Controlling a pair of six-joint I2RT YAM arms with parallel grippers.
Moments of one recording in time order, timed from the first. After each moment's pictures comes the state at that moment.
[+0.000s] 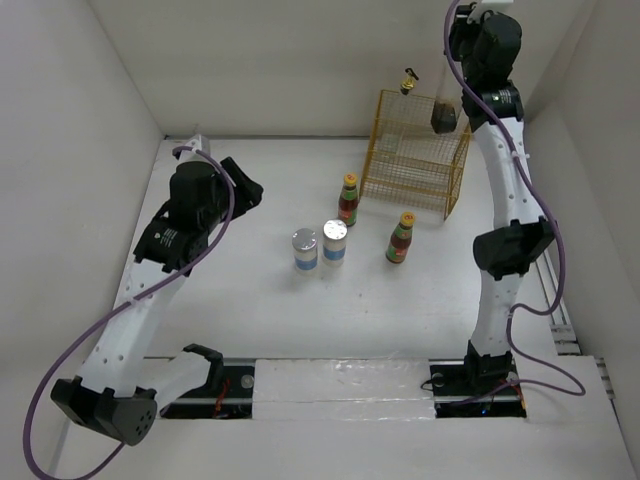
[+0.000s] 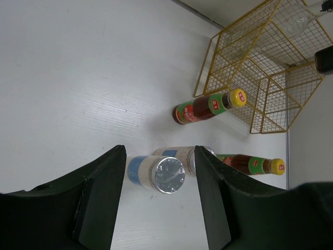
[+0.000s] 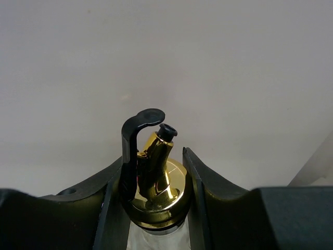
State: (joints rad) left arm -0.34 1.04 1.22 -0.62 -0.11 -0.69; right arm 0.14 2.11 2.54 -0.27 0.19 -0.05
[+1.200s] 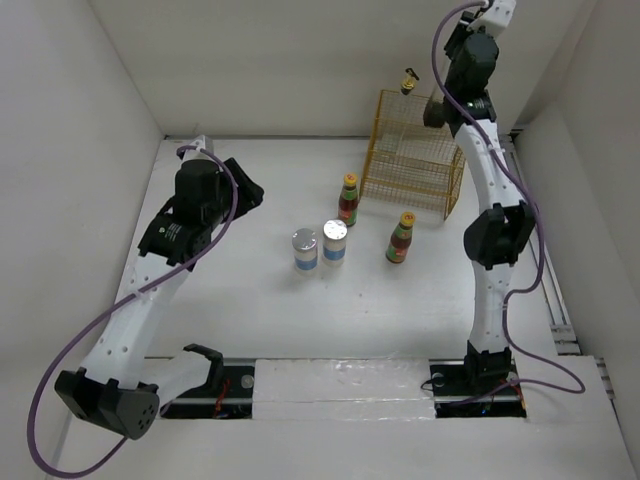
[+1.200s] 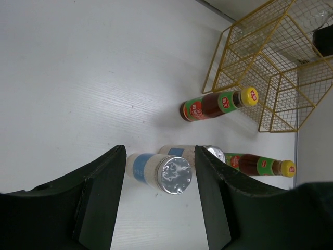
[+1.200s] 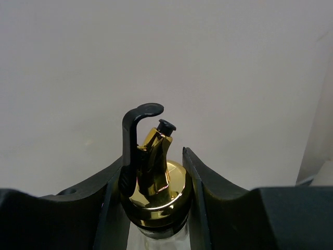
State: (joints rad) left arm -0.34 1.07 1.22 -0.64 -0.11 -0.69; right arm 0.15 2.27 2.53 0.11 0.47 0.04
